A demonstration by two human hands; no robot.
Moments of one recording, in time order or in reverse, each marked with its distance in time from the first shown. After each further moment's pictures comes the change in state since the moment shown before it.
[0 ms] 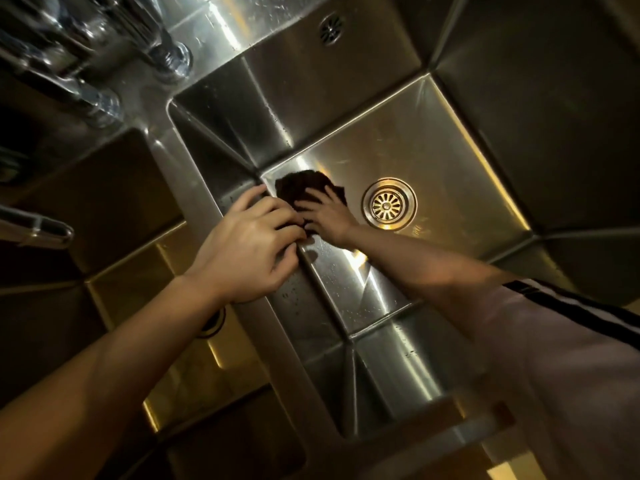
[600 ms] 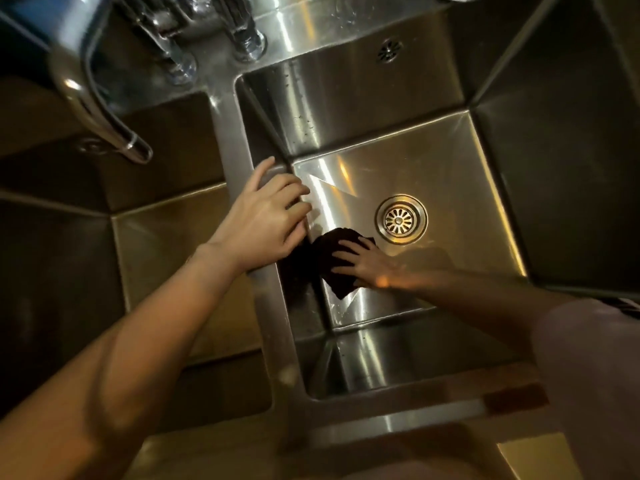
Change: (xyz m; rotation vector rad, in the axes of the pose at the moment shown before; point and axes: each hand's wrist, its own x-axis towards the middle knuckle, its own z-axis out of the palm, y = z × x) left_hand -0.020 0.025 -0.010 0.078 0.129 -0.224; right_hand -0.098 0.022 0.021 -0.422 -0.283 -0.457
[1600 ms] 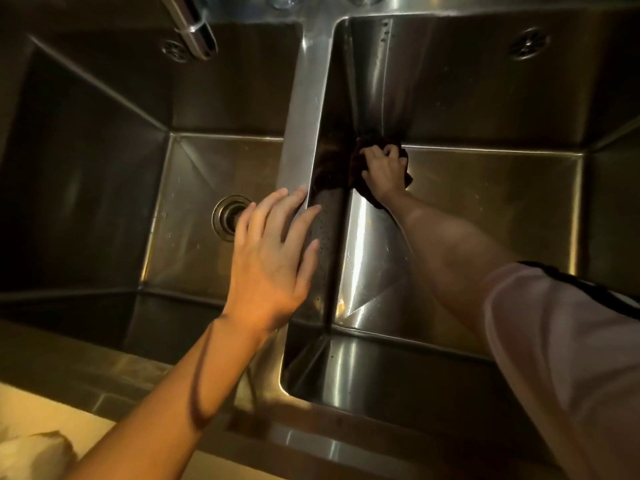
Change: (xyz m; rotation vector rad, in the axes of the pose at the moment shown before) left_hand -0.061 0.088 0.033 -0.217 0.282 -0.773; right_hand 0.149 0.072 -0.094 0.305 0.449 0.475
